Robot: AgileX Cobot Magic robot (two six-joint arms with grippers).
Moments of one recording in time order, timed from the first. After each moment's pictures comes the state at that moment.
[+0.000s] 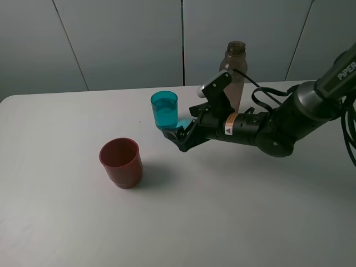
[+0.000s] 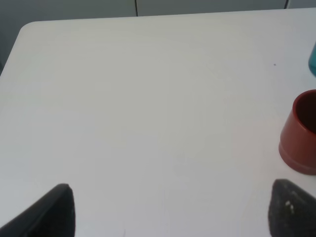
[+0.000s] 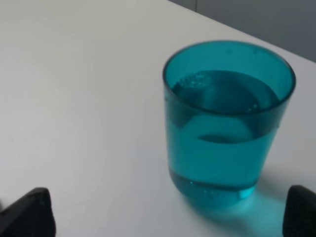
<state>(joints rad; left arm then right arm) 0.00 0.00 -0.51 0.01 1.09 -0.02 0.49 2.11 -0.78 -0.48 -0.85 0.21</state>
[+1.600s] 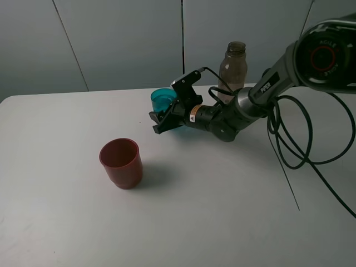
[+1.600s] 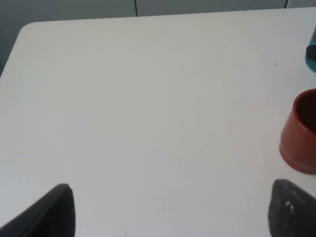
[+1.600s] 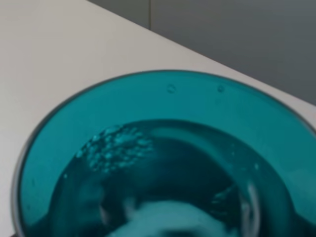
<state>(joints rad) 0.00 0.00 -0.51 0.01 1.09 -0.02 0.53 2.43 -1.26 -0.36 -0.72 0.17</state>
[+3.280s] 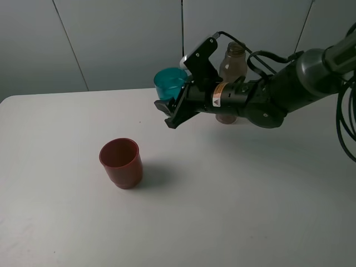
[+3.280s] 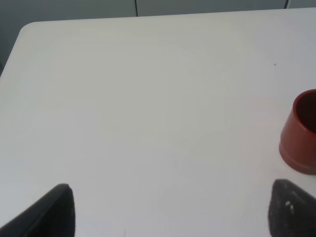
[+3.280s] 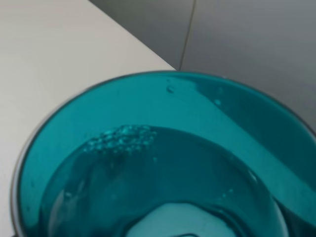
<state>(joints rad) 0.00 0.00 -0.51 0.01 1.09 -0.02 0.53 1.96 -0.90 -0.54 -0.64 0.13</state>
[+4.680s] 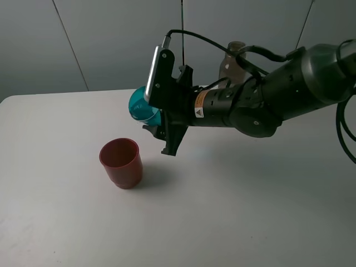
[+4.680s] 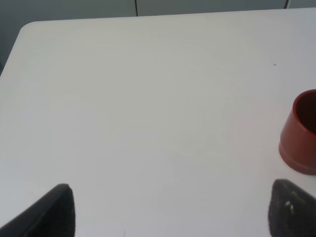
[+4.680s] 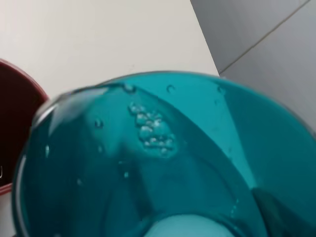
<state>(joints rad) 0.00 0.00 -0.51 0.01 1.09 -0.02 0.73 1.87 -0.87 -0.37 -0.44 -0.46</state>
